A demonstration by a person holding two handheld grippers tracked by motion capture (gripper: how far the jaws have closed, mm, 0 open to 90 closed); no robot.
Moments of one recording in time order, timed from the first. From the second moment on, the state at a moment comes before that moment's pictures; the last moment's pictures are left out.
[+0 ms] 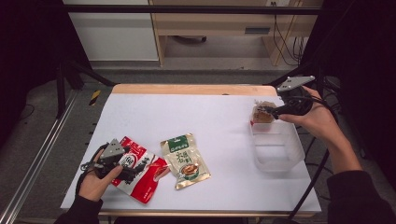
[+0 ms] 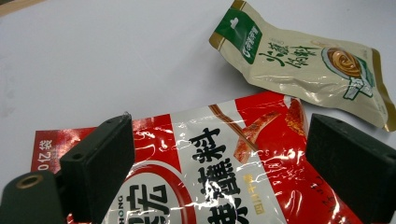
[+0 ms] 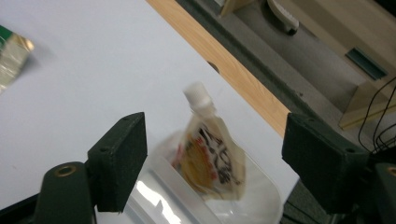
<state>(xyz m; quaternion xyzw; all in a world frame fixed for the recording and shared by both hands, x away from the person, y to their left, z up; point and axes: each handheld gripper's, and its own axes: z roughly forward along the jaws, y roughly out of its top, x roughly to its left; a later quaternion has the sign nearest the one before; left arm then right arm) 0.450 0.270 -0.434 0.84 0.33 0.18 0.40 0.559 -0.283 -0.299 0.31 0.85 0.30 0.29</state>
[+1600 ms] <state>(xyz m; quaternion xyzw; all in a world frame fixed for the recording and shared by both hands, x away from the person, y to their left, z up) 0.489 0.226 -0.388 0.86 0.26 0.19 0.40 0.462 -0.088 -0.426 0.34 0.82 0.40 0.25</state>
